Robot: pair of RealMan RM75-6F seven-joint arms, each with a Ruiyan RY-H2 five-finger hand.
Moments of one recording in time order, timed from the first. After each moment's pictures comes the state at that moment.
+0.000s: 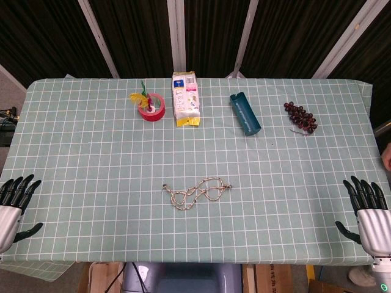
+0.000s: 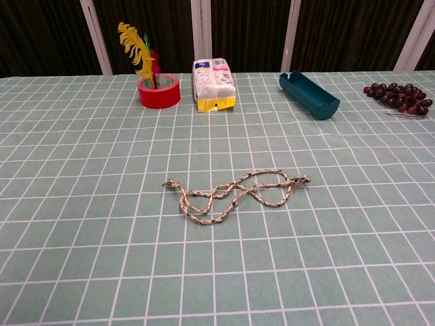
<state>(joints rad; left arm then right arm) -0.05 -1.11 0.03 -1.55 1.66 1.58 0.07 0.03 -1.09 0.03 -1.59 -1.57 1.56 -0.06</state>
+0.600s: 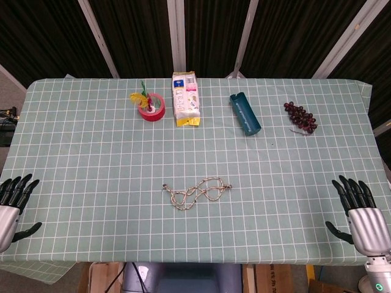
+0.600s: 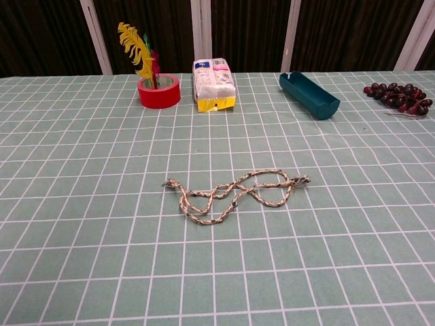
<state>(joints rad) -0.05 -1.11 0.02 -1.54 1.65 1.58 0.06 0.06 -1.09 0.02 -1.62 -1.64 1.54 0.01</state>
